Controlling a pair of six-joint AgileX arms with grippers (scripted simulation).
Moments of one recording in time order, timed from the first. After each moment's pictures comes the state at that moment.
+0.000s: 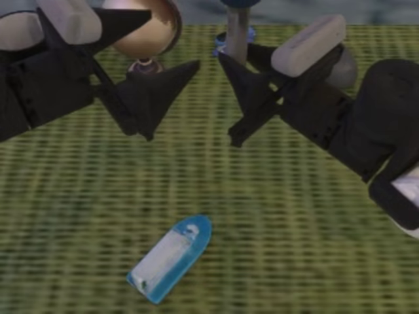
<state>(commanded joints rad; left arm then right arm) -0.34 1.23 0.71 0.47 0.69 0.02 0.63 1.62 0.74 0.94 -0.15 0.03</state>
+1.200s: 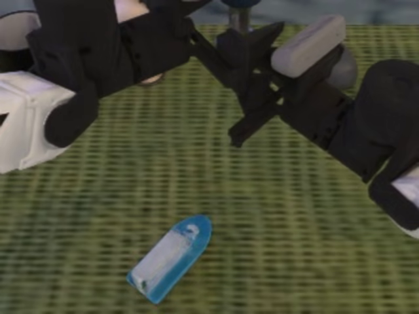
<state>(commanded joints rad) -0.53 1.57 0.98 0.56 0.50 0.02 0.63 1.62 0.74 0.94 -0.15 0.03</state>
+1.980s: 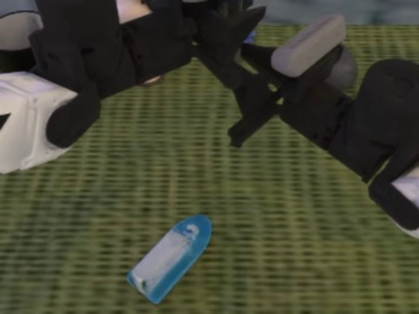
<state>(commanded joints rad) -0.53 1.57 0.98 0.56 0.50 0.02 0.63 1.62 0.74 0.94 -0.15 0.03</state>
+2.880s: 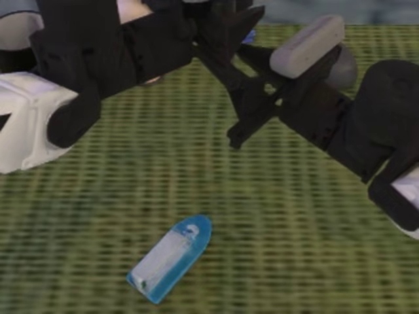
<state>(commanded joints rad) -0.53 1.57 0.98 0.56 0.50 0.02 0.63 1.62 0.74 0.94 -0.15 0.03</state>
